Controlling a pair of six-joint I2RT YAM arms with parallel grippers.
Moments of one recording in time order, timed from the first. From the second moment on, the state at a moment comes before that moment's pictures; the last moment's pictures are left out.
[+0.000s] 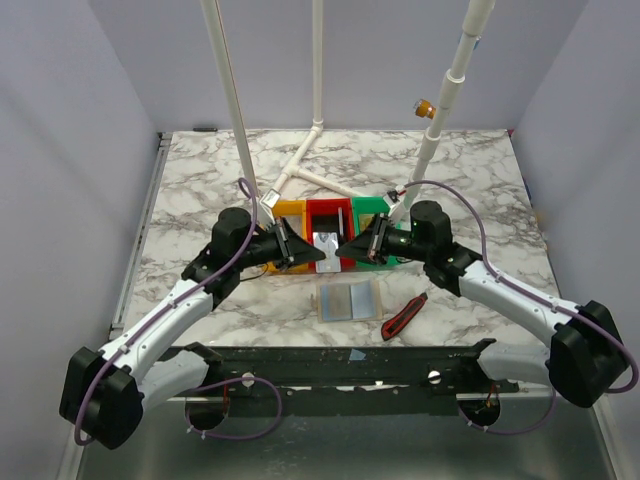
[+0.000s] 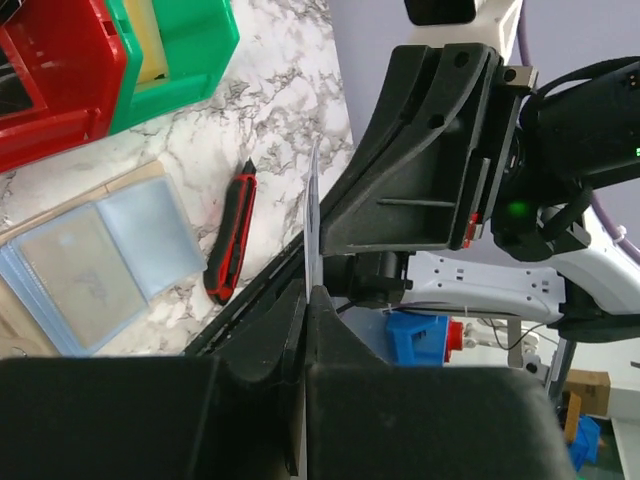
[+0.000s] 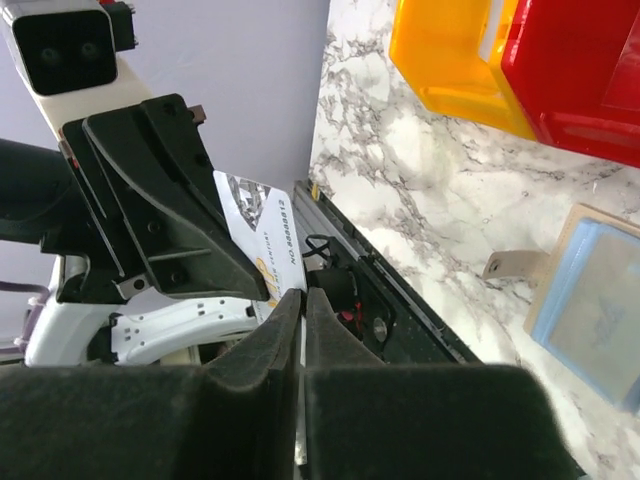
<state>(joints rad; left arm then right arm) -0.50 1.02 0.65 0.05 0.62 -1.02 0.62 1.22 0.73 0.18 -0.54 1.10</state>
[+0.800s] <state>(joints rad) -0.50 1.18 0.96 -0.57 -0.01 -0.75 0.63 1.17 0.82 -0.20 -0.26 0.86</state>
